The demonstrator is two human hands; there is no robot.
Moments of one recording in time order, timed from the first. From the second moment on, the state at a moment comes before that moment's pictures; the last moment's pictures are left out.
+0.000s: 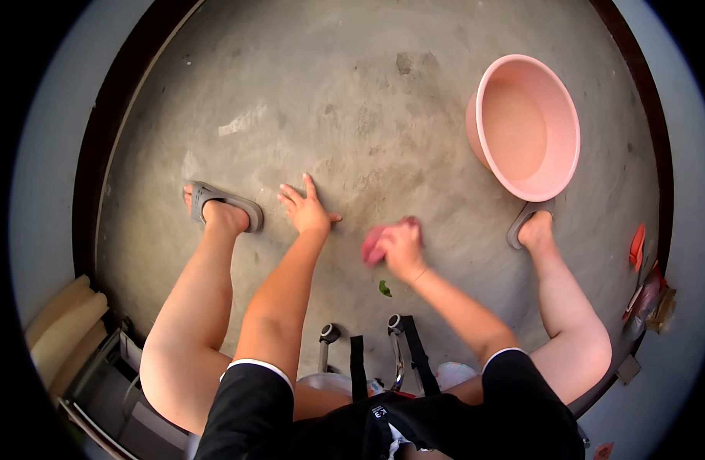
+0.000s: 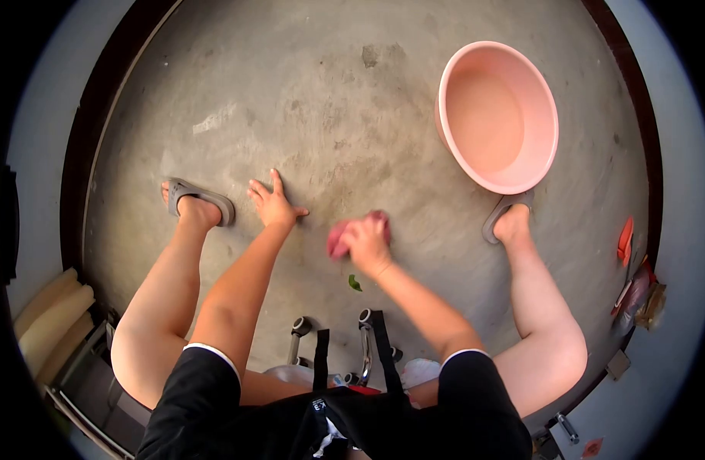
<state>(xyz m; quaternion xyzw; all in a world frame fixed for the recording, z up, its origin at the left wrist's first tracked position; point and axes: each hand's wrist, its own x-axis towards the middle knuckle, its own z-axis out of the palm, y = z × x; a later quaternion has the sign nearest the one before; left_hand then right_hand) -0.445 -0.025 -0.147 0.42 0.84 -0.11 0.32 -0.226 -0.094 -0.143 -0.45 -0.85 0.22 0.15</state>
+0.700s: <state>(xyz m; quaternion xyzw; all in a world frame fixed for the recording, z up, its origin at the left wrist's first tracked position) -0.448 -0.047 -0.157 0.47 0.83 0.04 0.29 -0.208 -0.138 -0.155 -0.59 -0.77 0.15 0.18</state>
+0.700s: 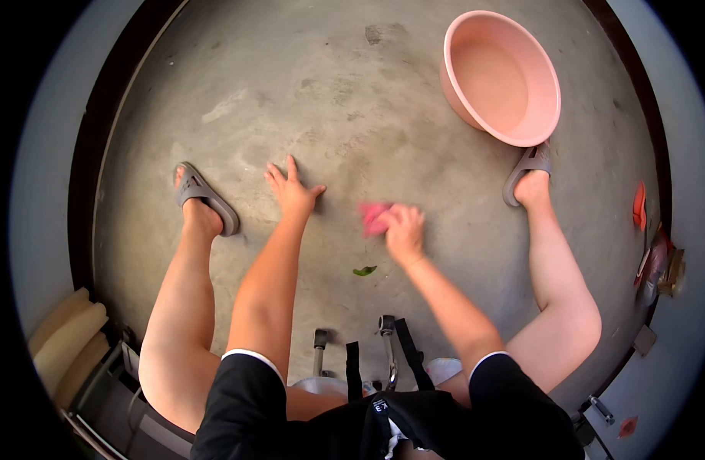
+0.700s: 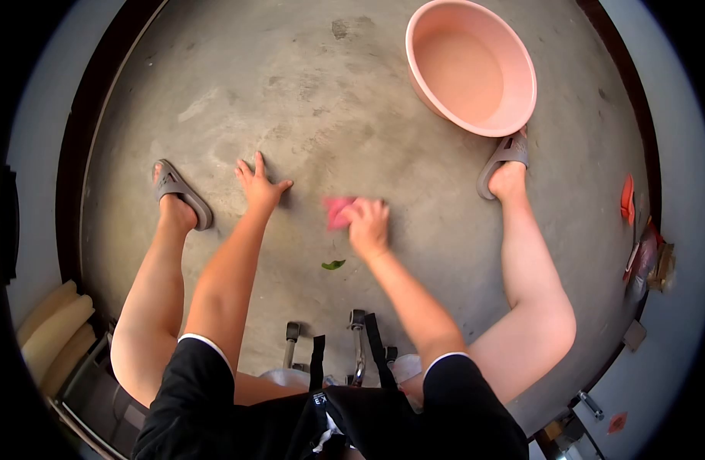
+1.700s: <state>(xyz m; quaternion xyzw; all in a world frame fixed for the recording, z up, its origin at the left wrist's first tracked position) -0.418 -0.206 -0.188 0.41 0.88 0.09 0.23 -0.165 0.016 -0.186 -0.82 -0.52 0.21 0.09</state>
